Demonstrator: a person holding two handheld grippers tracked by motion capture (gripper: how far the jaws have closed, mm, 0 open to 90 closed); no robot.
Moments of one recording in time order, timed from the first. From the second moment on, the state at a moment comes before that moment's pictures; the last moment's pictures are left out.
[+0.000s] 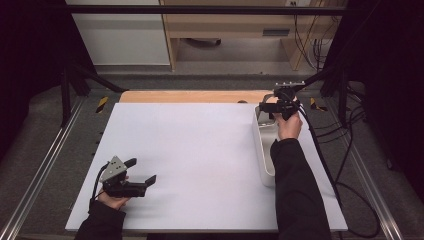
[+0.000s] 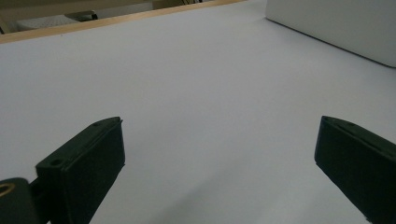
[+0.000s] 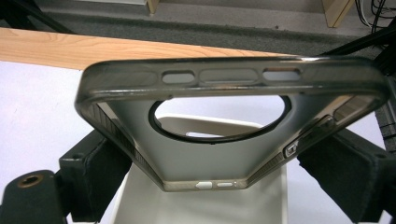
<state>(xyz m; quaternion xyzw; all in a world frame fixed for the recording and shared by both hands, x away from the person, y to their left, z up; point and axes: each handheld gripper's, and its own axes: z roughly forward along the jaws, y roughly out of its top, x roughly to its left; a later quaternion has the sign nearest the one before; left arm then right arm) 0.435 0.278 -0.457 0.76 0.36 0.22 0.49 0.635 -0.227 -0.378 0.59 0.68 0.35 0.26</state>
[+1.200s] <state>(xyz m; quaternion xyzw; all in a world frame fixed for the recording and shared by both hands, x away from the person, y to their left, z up) 0.435 0.278 -0.457 0.76 0.36 0.22 0.49 0.641 -0.216 -0.394 0.60 0.68 0.31 0.28</state>
